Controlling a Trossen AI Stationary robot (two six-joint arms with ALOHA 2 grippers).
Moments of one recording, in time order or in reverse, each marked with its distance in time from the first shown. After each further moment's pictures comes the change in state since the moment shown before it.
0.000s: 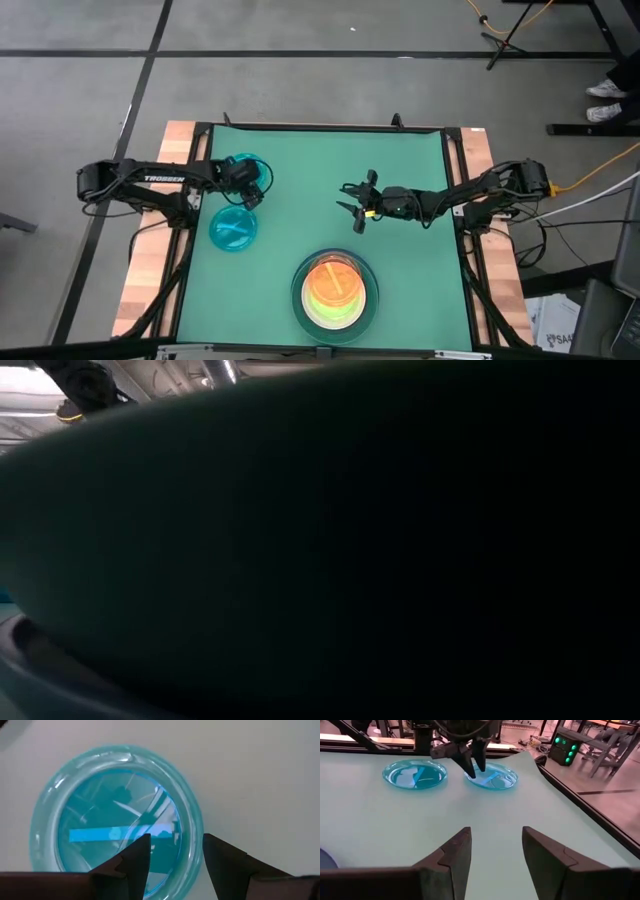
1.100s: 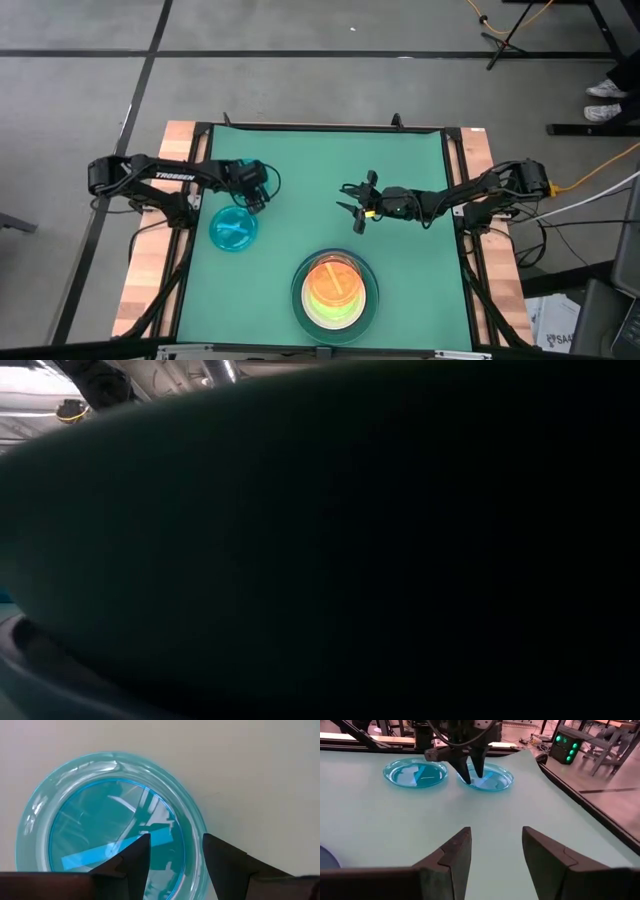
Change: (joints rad) left arm -0.031 0.116 0.055 0.004 0.074 0.071; right arm 0.001 0.000 0.000 -0.006 0.000 0.001
